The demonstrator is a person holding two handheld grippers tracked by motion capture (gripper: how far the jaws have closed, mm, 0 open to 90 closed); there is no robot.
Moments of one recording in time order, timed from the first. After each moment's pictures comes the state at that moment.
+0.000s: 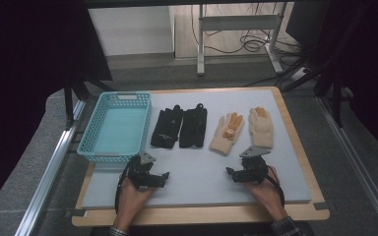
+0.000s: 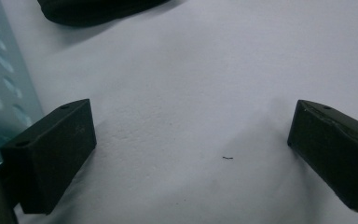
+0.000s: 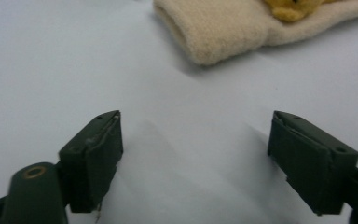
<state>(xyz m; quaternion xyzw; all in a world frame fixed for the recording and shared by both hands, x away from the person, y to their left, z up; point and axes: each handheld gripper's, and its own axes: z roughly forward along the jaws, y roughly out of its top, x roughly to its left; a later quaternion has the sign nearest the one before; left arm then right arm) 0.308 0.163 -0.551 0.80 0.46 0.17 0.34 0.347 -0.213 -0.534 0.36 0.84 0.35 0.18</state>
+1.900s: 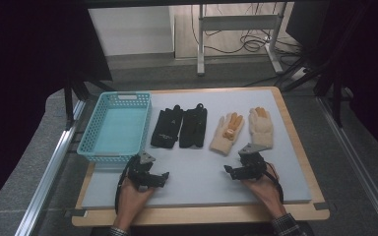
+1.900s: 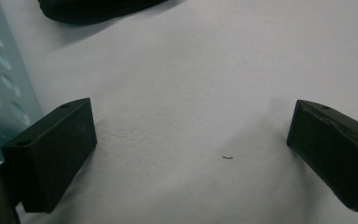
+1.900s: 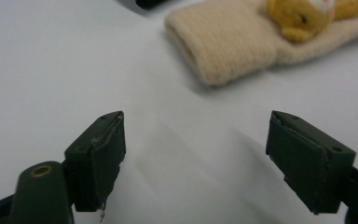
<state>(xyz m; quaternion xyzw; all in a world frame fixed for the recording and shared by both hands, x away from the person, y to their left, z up) 0.308 0.163 -0.552 0.80 0.46 0.17 0.34 0.353 -0.206 -0.523 0.36 0.85 0.36 0.16</state>
